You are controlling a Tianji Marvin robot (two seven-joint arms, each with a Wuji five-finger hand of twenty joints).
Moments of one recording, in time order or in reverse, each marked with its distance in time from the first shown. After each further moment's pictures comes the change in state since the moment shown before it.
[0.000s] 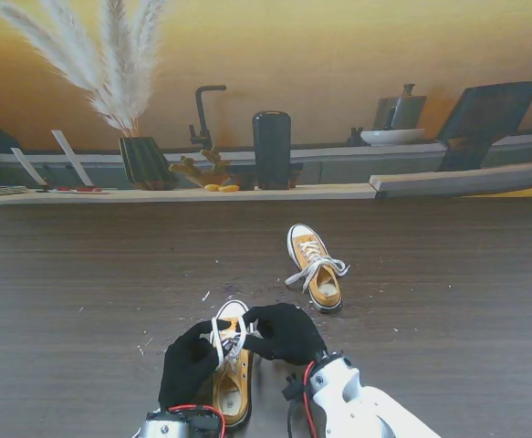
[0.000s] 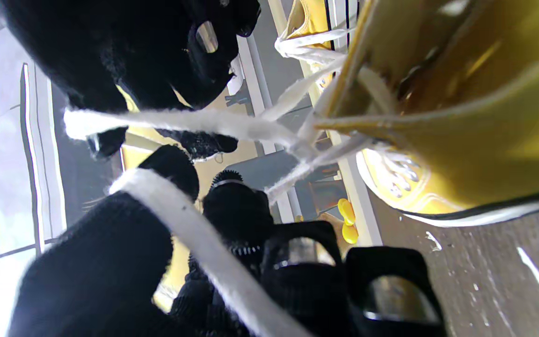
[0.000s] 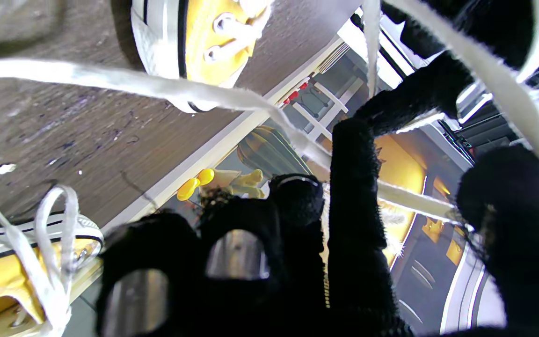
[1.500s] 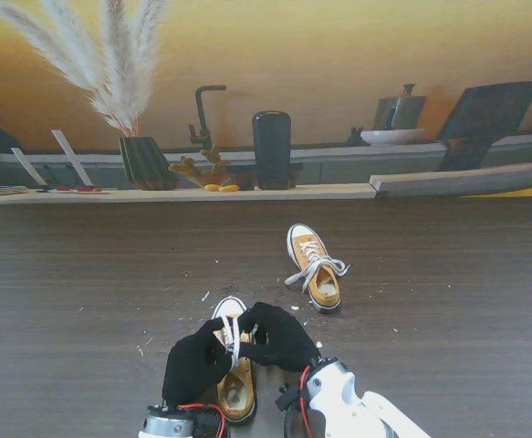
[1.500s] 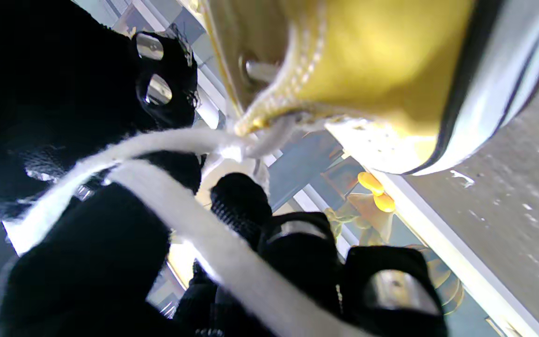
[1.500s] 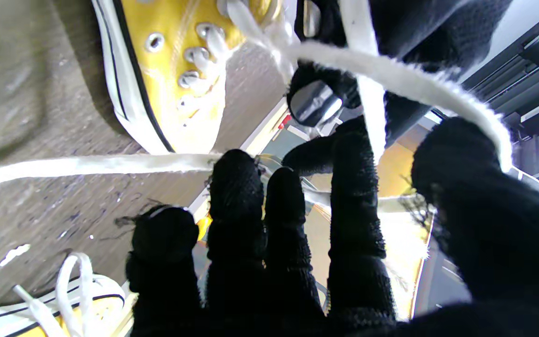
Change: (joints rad) left arm -0.061 0.042 0.058 0.044 0.395 0.230 0.199; right arm -0.041 0.000 0.009 -0.070 0.186 0.031 0.135; left_hand -0.010 -0.089 0.073 -0.012 -0.092 0.051 -0.038 0.037 -0.109 -0.005 -0.014 0.000 0.000 -0.024 -0.085 -0.012 -0.002 0.002 0.000 -0.059; right_hand 0.193 -0.111 0.061 -0.092 -0.162 -0.008 0.276 0.070 -0.462 0.076 -0.166 -0.183 -0.453 0.083 -0.314 -0.063 -0.616 0.047 -0.217 0.149
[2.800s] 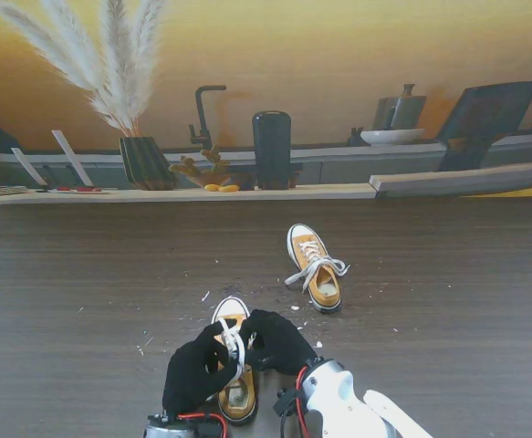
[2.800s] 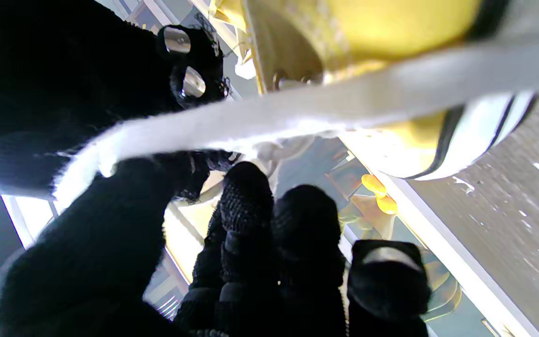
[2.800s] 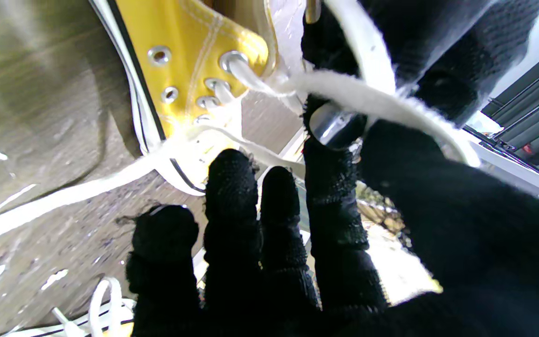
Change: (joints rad) left arm 0.037 0.003 0.007 -0.023 0.004 -0.017 0.022; right arm -0.017 0.014 0.001 -0.085 0.050 0.161 0.111; left_hand -0.004 -0.007 -0.071 -0.013 -0.073 -0.003 -0.070 -0.027 -0.108 0.028 -0.128 0.030 -0.152 0.075 -0.126 0.015 -0.247 0.076 -0.047 0.087; right_hand 0.149 -0.111 0.145 -0.011 0.138 0.204 0.178 0.080 -0.006 0.046 -0.038 -0.066 -0.025 0.045 -0.025 0.010 -0.015 0.000 -0.023 0.013
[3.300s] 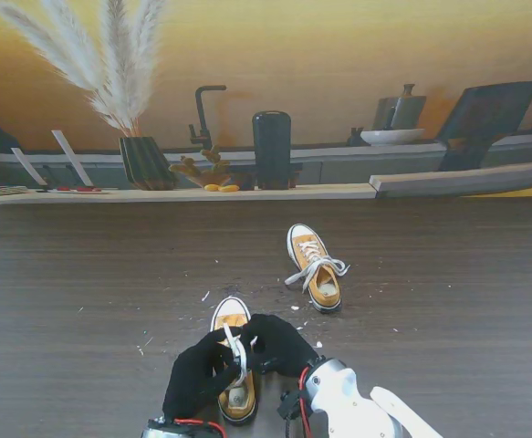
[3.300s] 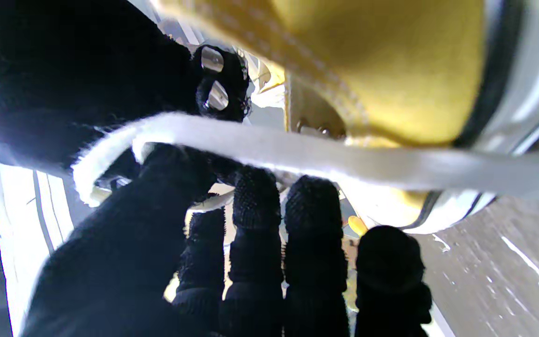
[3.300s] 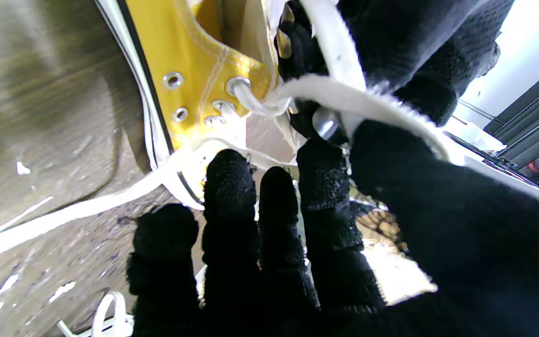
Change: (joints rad) left arm 0.050 0.001 -0.044 -0.044 -0.167 -0.106 -0.188; right arm -0.004 0.022 0.016 -0.030 0.021 0.022 0.084; left_hand 0.089 0.065 -0.052 -0.012 -0.009 -0.172 0.018 0.000 -0.090 0.048 -0.181 0.102 -0.177 0.068 -0.096 0.061 -0.211 0.090 -0.163 0.134; right_hand 0.010 -0.035 0.069 0.029 -0.013 0.055 0.034 0.071 0.000 0.014 -0.013 -0.012 -0.002 0.015 -0.011 0.004 -0.025 0.000 -0.014 0.000
